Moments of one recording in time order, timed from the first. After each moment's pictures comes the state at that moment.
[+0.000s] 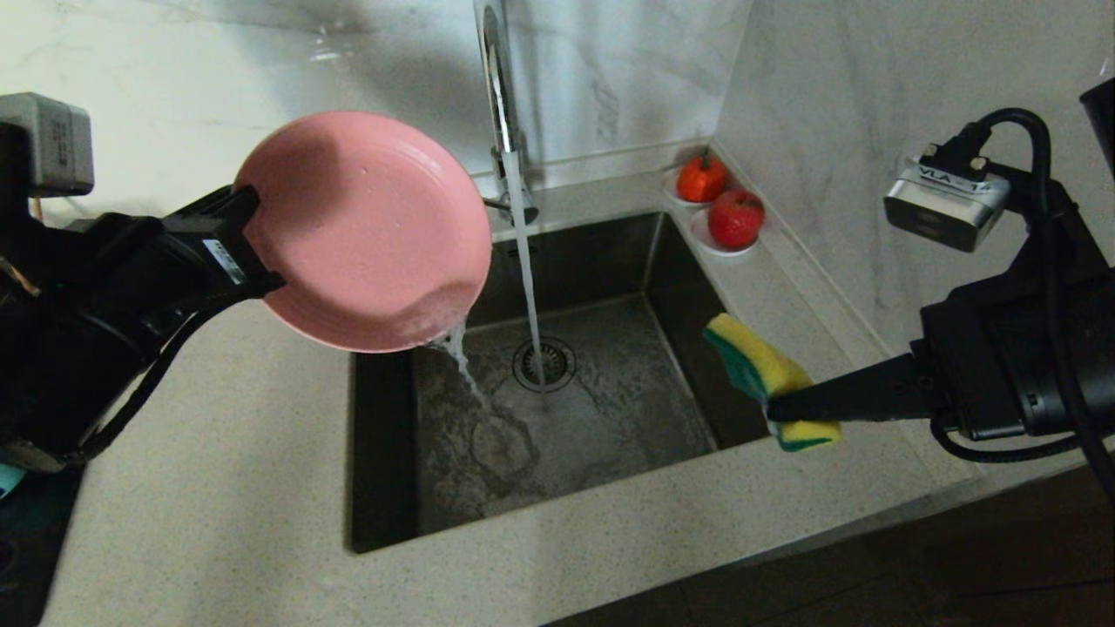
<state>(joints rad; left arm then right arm) -0.25 1.41 -0.66 -1.10 0.17 0.09 0.62 1.40 -1.39 0.54 0.43 0.41</state>
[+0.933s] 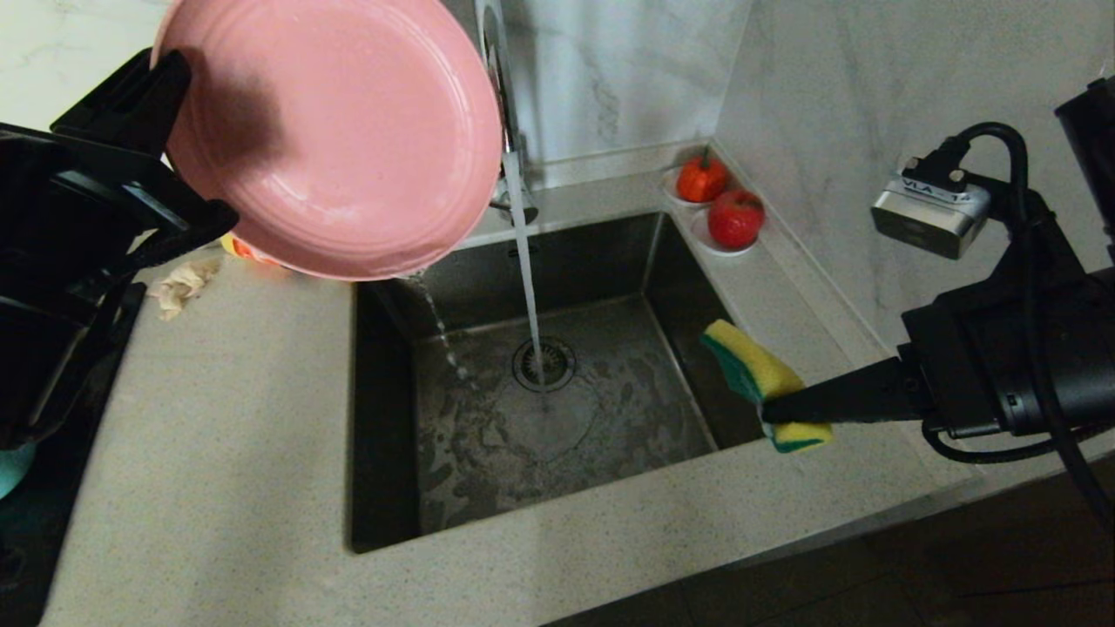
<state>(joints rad) -0.25 1.43 -0.64 -1.52 -0.03 0.32 0.61 1.42 -1.39 0.54 0.43 0.42</state>
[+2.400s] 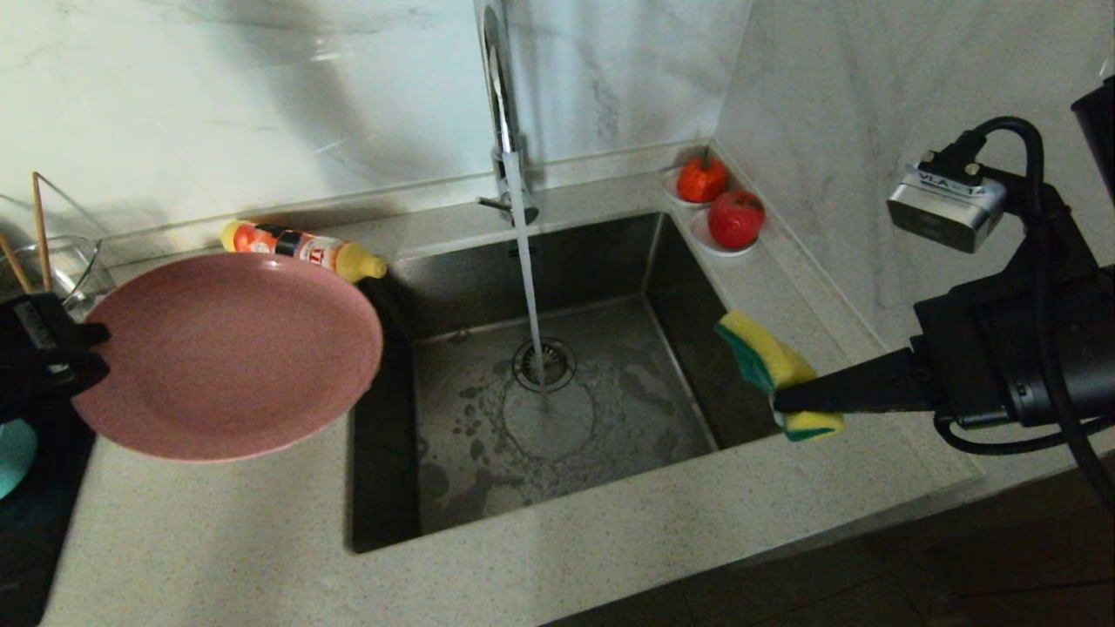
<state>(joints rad) 0.06 1.14 -0.90 0.05 0.15 -0.27 0.58 1.41 -1.39 0.54 0.42 0.41</state>
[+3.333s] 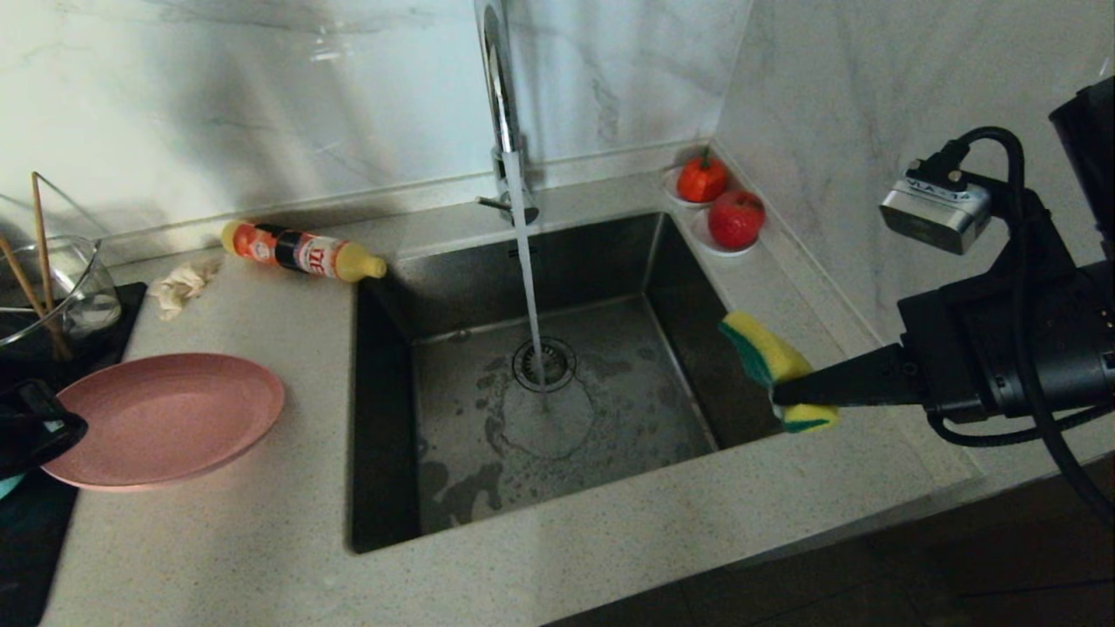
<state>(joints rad) 0.45 1.47 -0.78 -0.17 0.13 -0.33 0.55 1.43 -1.39 0.54 0.42 0.41</state>
